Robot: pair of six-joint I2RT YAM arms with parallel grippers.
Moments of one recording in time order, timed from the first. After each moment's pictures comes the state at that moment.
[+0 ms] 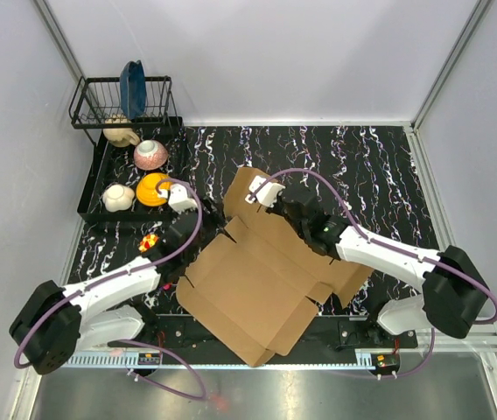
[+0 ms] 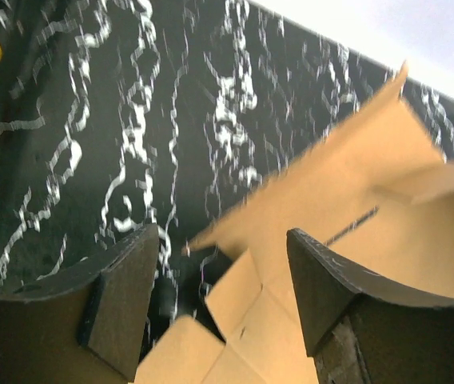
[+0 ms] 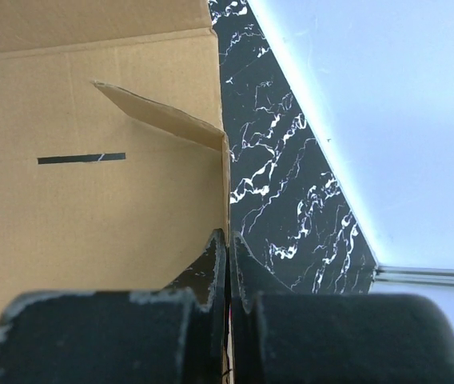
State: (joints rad) left arm -0.72 1.09 0.50 0.32 -0.60 -0.63; right arm 0.83 1.38 0.89 0.10 0.43 -0.67
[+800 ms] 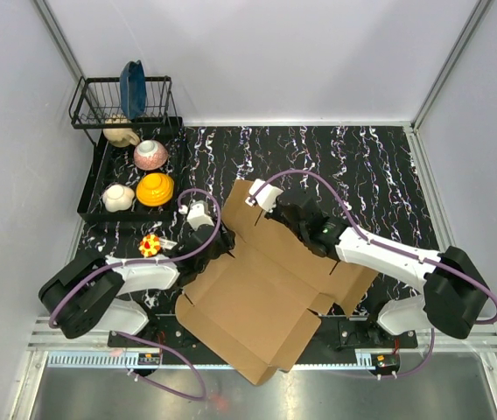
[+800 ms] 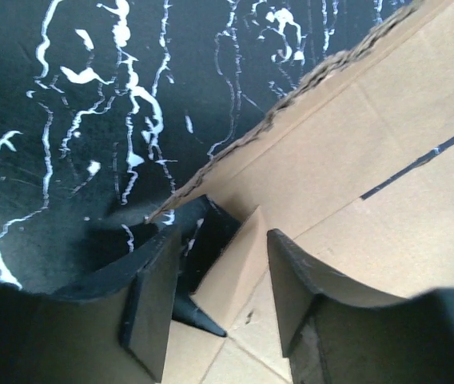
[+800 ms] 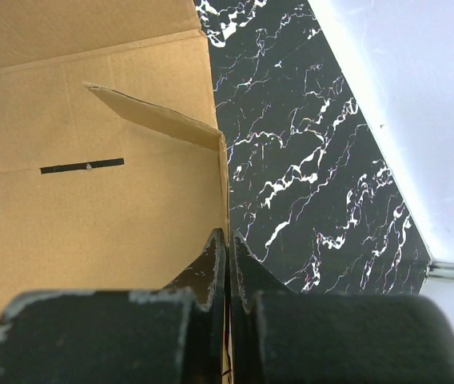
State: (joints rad) left arm -0.78 1.35 0.38 0.40 -0.44 -0.85; right arm 0.86 1.37 0.89 0.00 0.38 -0.53
